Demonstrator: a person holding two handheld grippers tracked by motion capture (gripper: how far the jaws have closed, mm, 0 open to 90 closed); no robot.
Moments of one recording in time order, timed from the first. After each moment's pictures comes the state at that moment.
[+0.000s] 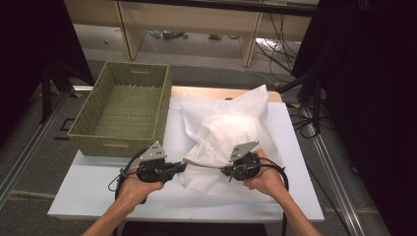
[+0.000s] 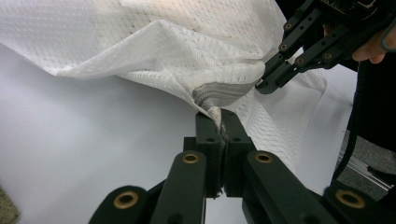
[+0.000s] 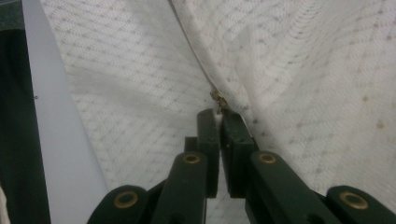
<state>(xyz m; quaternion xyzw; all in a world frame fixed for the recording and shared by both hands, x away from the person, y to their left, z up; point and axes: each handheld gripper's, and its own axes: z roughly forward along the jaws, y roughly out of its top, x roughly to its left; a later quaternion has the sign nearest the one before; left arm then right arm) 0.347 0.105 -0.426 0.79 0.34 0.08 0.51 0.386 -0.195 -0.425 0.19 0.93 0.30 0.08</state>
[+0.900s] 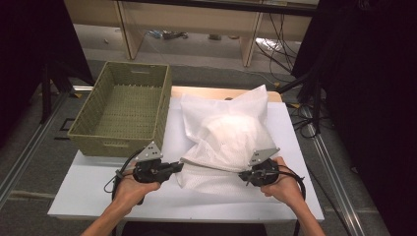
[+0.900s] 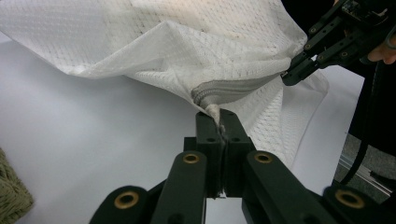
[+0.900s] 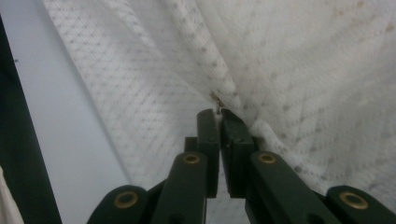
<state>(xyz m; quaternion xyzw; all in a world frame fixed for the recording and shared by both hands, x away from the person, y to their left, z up) 0.345 0.113 -0.425 0.78 0.35 0.08 0.52 0.371 -0.243 -0.433 0.24 0.92 0.30 0.09</state>
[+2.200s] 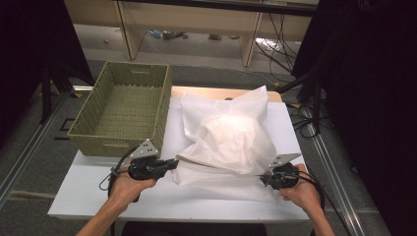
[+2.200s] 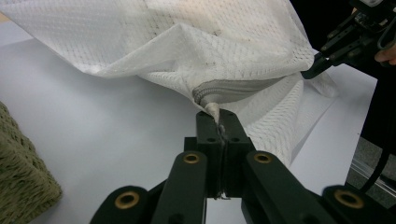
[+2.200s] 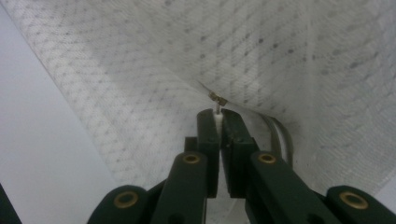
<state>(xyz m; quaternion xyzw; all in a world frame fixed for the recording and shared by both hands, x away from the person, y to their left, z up) 0.350 0.125 -0.422 0.78 0.35 0.09 0.51 0.365 -0.303 -0.452 0.35 0.89 0.26 0.10</state>
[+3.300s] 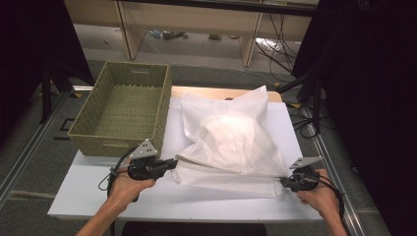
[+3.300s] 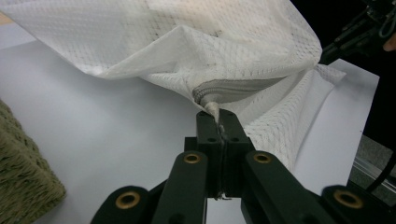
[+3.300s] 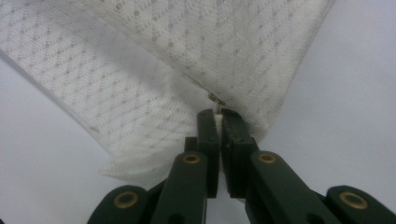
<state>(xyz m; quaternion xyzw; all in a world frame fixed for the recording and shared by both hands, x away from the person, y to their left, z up) 0.349 0.126 -0.423 0.78 0.35 0.09 0.51 0.357 -0.357 -0.451 0.42 0.87 0.23 0.12</state>
